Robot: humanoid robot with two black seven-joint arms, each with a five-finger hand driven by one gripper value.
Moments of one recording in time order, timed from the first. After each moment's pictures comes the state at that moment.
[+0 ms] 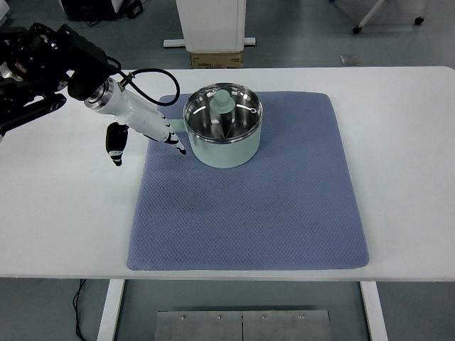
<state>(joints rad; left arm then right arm) -1.62 0.49 0.29 -1.03 1.73 -0.46 -0.61 -0.01 0.00 0.47 0.10 -0.45 -0.04 0.04</state>
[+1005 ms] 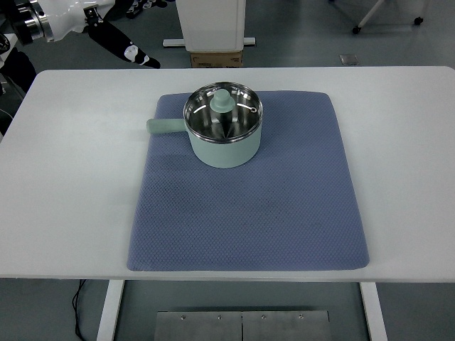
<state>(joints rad) -1.55 0.61 0.25 -0.87 0.53 -0.26 -0.61 -0.01 0.00 0.47 0.10 -0.45 -0.04 0.04</state>
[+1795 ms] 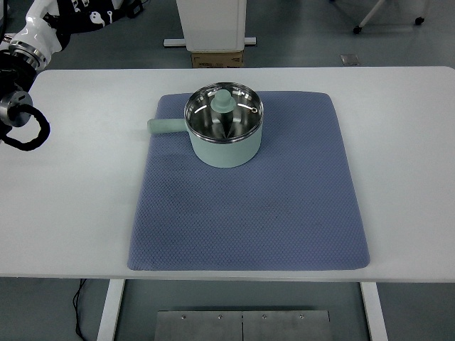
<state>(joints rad) -1.30 0.50 0.19 -0.71 -0.27 -0.01 -0.61 -0.01 0.00 0.47 0.10 -0.45 -0.04 0.04</state>
